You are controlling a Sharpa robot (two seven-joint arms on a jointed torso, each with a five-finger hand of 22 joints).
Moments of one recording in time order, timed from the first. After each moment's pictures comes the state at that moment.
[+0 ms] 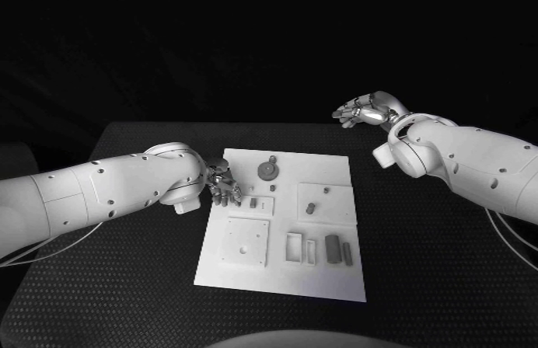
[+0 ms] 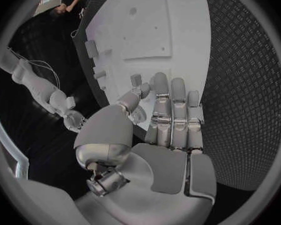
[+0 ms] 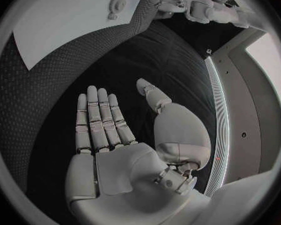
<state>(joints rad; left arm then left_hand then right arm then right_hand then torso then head) 1.31 -0.70 -0.22 1.30 -0.96 0.06 -0.42 0.95 0.03 0.55 -0.28 0.38 1.09 0.08 0.29 0.77 1.44 -0.04 0.34 0.54 1.08 -0.03 0.94 0.49 0.00 0.69 -0.06 0.68 1.31 1.27 -0.62 -0.03 1.03 -0.67 -0.30 0.12 0.88 -0.10 0.50 -0.28 0.29 0.77 0.20 0.28 0.40 0.83 0.16 0.59 0.07 0.84 0.14 0.48 0.46 0.20 0.54 0.21 0.43 1.18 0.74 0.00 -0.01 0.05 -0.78</state>
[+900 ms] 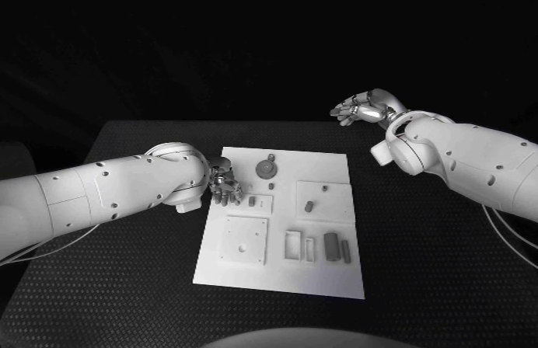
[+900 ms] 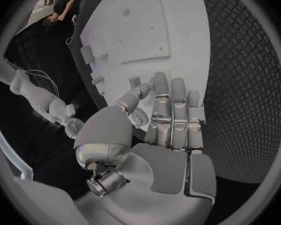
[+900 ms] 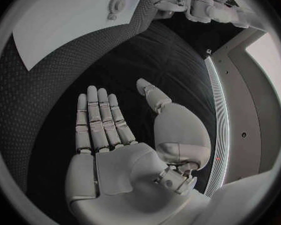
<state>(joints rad) 1.31 -0.68 -0.23 1.30 -1.03 0.06 -0.43 0.94 0.01 0.54 -0.28 0.36 1.11 0.07 0.29 0.77 1.45 -0.04 0.34 0.54 1.08 -0.03 0.95 0.49 0.00 0.69 -0.06 0.69 1.31 1.27 -0.62 -0.03 1.03 -0.67 -0.30 0.12 0.88 -0.10 0.50 -0.28 0.29 0.77 0.20 0.28 0.39 0.83 0.16 0.59 0.07 0.84 0.14 0.48 0.46 0.20 0.54 0.21 0.42 1.18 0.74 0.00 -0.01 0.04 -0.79</state>
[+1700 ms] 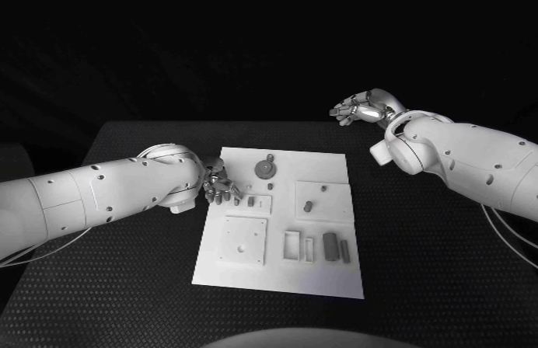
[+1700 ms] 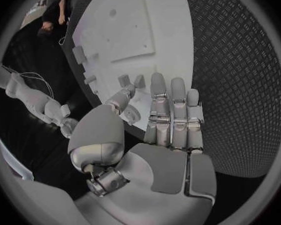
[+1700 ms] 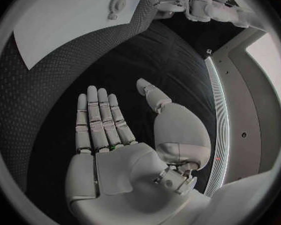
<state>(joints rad) 1.30 -0.69 -0.23 1.29 -1.07 0.03 -0.45 0.81 -0.17 0.54 -0.10 0.13 1.13 0.06 0.27 0.76 1.45 -0.04 0.34 0.53 1.08 -0.03 0.94 0.48 0.01 0.69 -0.06 0.69 1.31 1.27 -0.62 -0.03 1.03 -0.67 -0.30 0.12 0.88 -0.10 0.50 -0.28 0.29 0.77 0.20 0.28 0.39 0.83 0.16 0.59 0.07 0.84 0.14 0.48 0.46 0.20 0.54 0.21 0.42 1.18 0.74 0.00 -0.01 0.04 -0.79</state>
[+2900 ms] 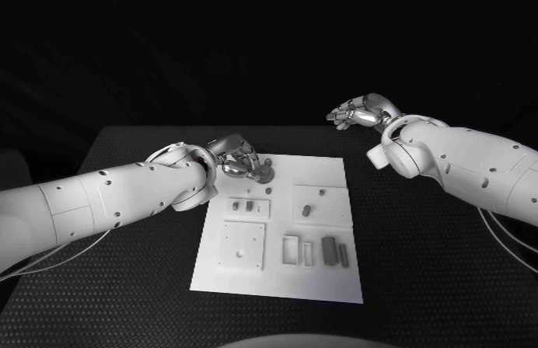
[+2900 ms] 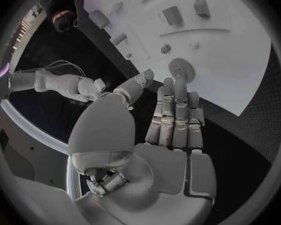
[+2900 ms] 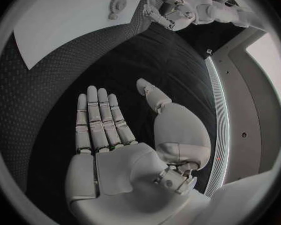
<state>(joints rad) 1.28 -0.65 -0.19 1.29 -1.09 -0.32 -0.04 1.14 -0.19 0.58 -0.26 0.17 0.98 0.12 0.21 0.71 1.23 0.05 0.24 0.48 0.96 0.03 0.90 0.44 0.02 0.60 -0.04 0.64 1.31 1.27 -0.62 -0.03 1.03 -0.67 -0.30 0.12 0.88 -0.10 0.50 -0.28 0.29 0.77 0.20 0.28 0.39 0.83 0.16 0.59 0.07 0.84 0.15 0.48 0.46 0.20 0.54 0.21 0.42 1.18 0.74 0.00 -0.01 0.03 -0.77</state>
